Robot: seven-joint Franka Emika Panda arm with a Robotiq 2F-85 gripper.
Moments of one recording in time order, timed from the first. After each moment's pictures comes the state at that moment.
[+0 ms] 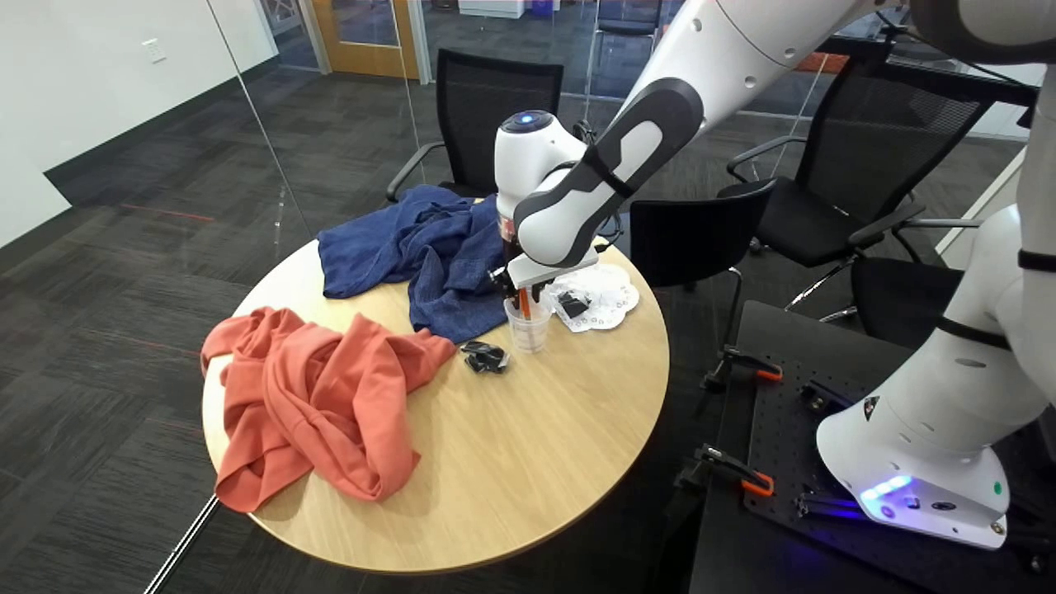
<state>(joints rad) 0.07 0.46 -0.14 -2.13 0.03 2.62 0.62</state>
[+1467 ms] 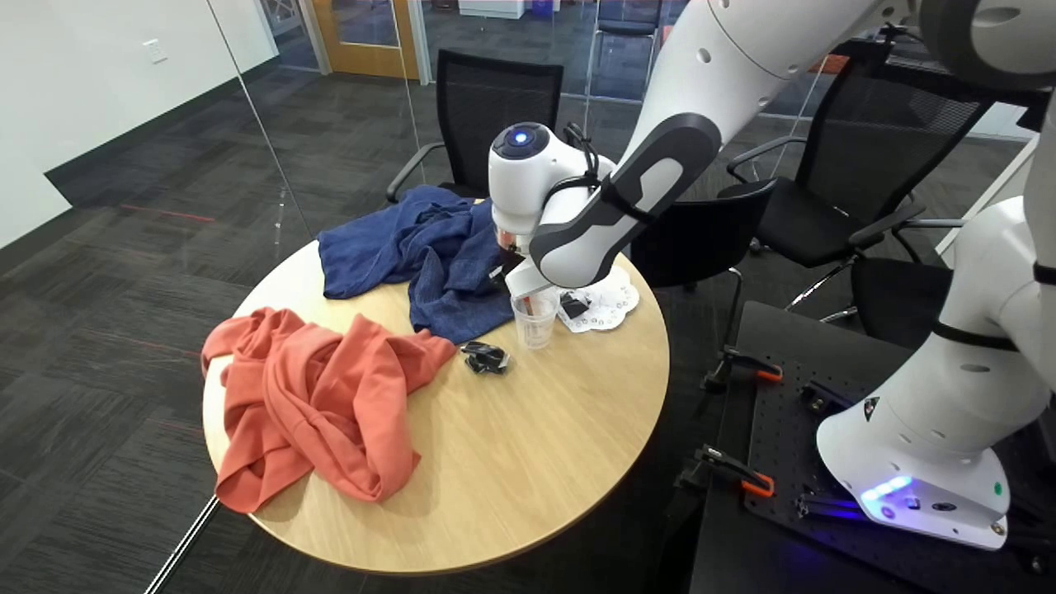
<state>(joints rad) 0.26 0.45 -0.32 -2.16 -0.22 2.70 0.85</state>
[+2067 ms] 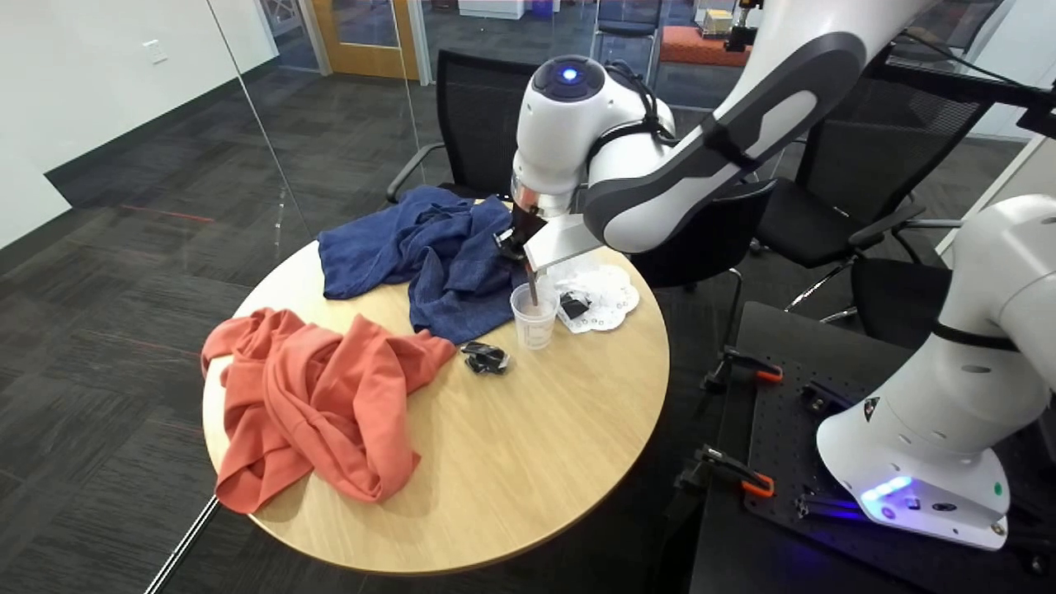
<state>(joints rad) 0.28 0.16 -0.32 -2.32 -0.46 2.70 1.01</state>
